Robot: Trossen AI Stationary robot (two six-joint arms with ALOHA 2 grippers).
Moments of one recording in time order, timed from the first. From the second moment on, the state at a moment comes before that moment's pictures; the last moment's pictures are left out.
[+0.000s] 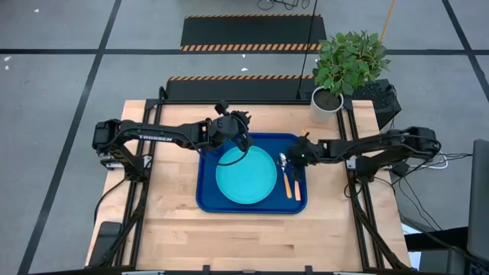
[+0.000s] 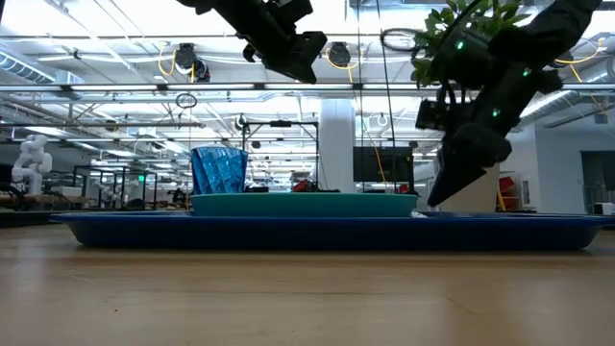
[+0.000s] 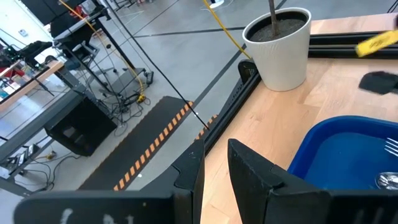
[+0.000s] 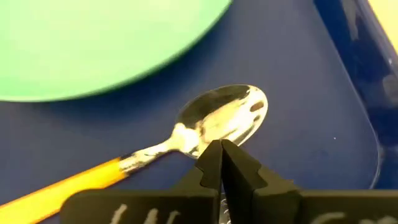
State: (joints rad) left arm 0.10 1.63 1.24 -0.03 -0.68 0.15; right arm -0.14 1.29 0.49 -0.15 0.09 0.11
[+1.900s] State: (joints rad) left arm 0.09 1.63 1.24 -0.02 -0.68 0.15; right arm 0.22 1.33 0.49 -0.18 0.13 0.52
